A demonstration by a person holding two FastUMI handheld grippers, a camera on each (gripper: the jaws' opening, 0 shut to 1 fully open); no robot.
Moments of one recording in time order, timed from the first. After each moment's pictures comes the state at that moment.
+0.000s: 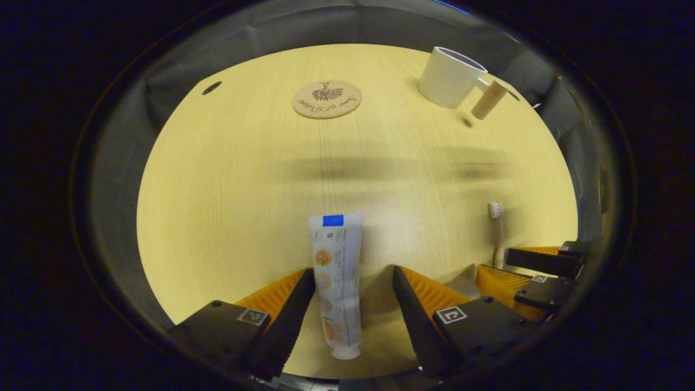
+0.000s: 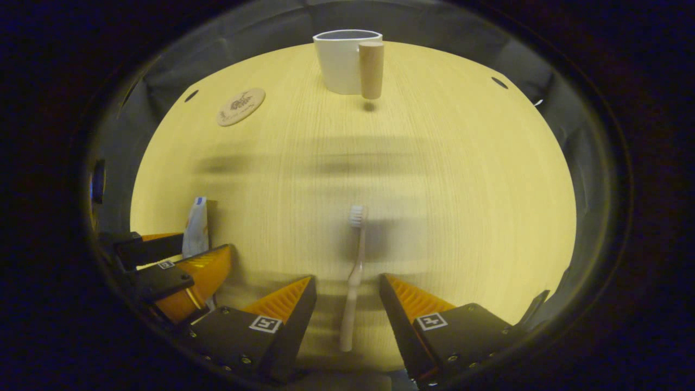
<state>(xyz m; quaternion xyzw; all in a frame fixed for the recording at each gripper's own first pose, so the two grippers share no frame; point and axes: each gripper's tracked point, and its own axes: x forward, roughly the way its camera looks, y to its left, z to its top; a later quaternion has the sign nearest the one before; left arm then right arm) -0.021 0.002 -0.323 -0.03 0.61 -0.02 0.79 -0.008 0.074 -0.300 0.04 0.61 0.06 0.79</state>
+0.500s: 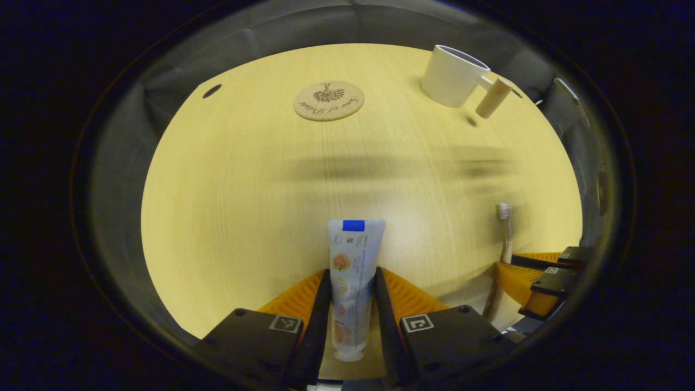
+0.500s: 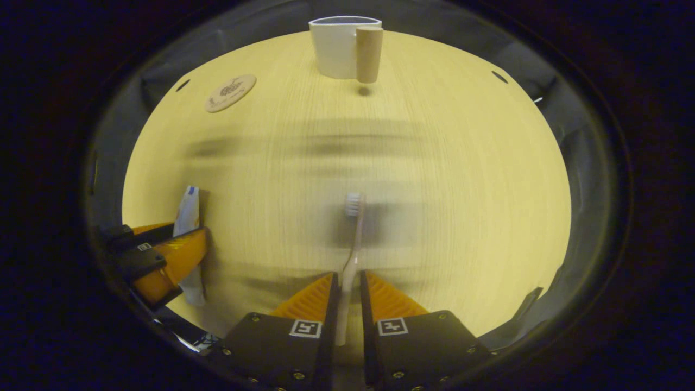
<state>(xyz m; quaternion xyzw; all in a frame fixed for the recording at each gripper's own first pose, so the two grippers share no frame) -0.018 0.006 -0.324 -0.02 0.61 -0.01 0.79 -0.015 0.061 -0.296 0.02 0.63 0.05 0.77</state>
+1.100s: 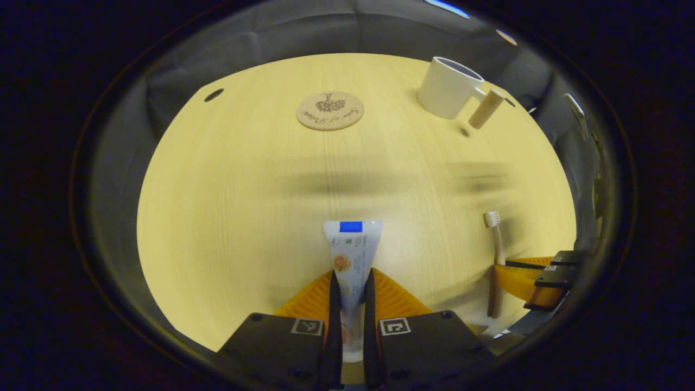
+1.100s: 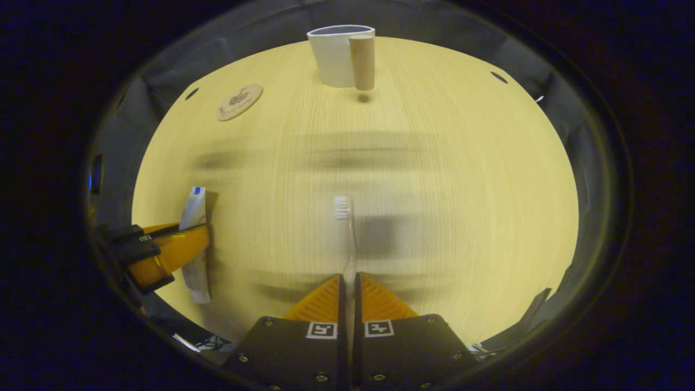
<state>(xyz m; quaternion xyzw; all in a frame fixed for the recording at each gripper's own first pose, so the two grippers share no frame) -0.014 0.008 -0.313 -0.04 0.57 -0.02 0.82 -0.013 0.065 -0.303 0.05 0.61 0.08 0.79</state>
